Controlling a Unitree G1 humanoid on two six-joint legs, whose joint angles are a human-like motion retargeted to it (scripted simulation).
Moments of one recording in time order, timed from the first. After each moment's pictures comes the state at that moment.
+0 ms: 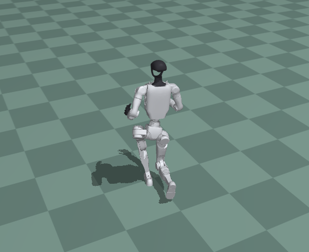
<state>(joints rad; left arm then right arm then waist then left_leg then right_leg) 0.41 0.42 -0.29 0.05 0.04 -0.41 0.37 -0.05 -0.36 0.27 -0.08 -0.25 -0.31 -0.32 -0.02 -0.21 -0.15 -0.96 -0.41 0.27 1.31 -0.60 0.21 -0.33 -0.26 0.03 1.74 -0.36 0.17</state>
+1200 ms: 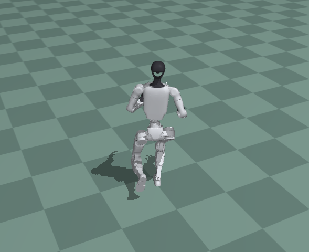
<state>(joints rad) -0.01 0.34 -0.43 0.01 0.13 -0.40 0.39 0.33 -0.45 0.16 0.06 -0.19 -0.36 -0.44 -0.02 0.14 -0.24 -0.60 0.28 0.06 2.02 -0.44 0.15 -0.99 0.23 -0.17 1.46 -0.78 -0.14</state>
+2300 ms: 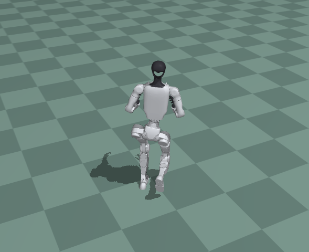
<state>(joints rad) 0.16 0.39 -0.23 -0.03 0.19 -0.36 0.44 0.16 -0.34 0.27 -0.01 -0.27 -0.35 -0.29 -0.09 -0.17 -0.22 -0.89 -0.34 0.18 1.36 -0.83 0.26 -0.71 -0.29 0.03 2.02 -0.42 0.07</state>
